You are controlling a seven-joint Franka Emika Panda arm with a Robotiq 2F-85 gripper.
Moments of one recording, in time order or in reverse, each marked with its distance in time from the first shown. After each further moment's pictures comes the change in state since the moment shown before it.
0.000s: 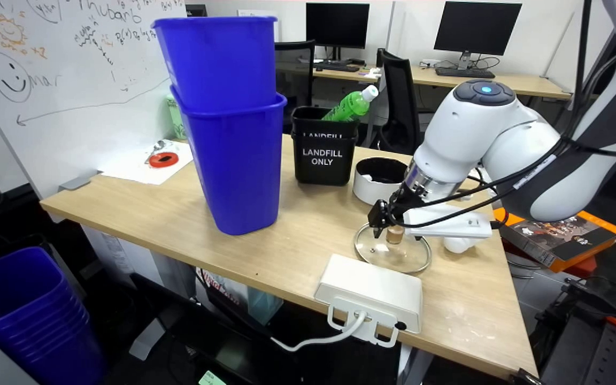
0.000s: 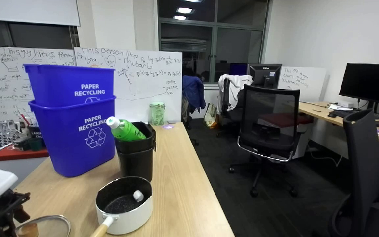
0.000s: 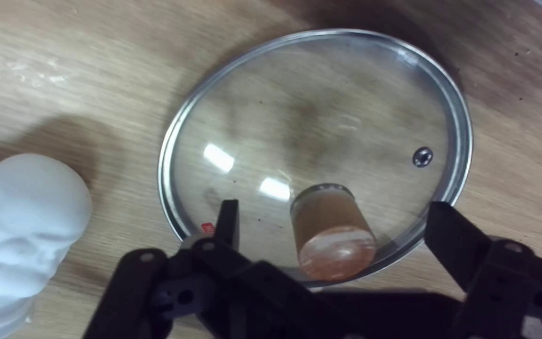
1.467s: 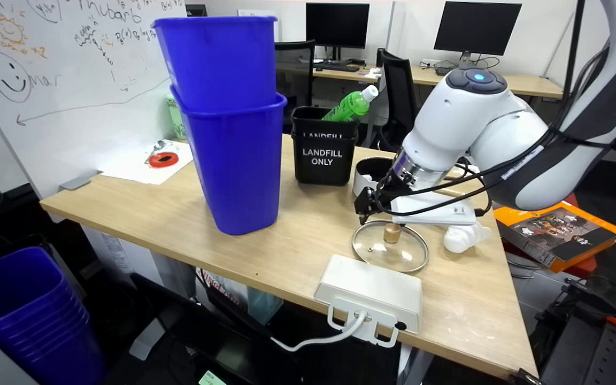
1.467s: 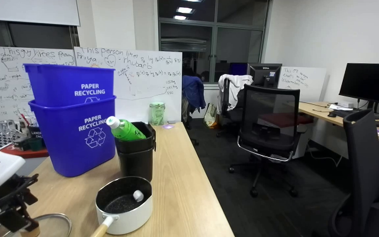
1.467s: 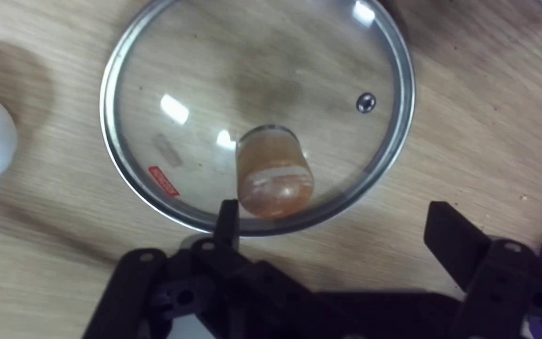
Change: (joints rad) arm 0.044 0.000 -0.033 0.065 -0.036 0.014 0.000
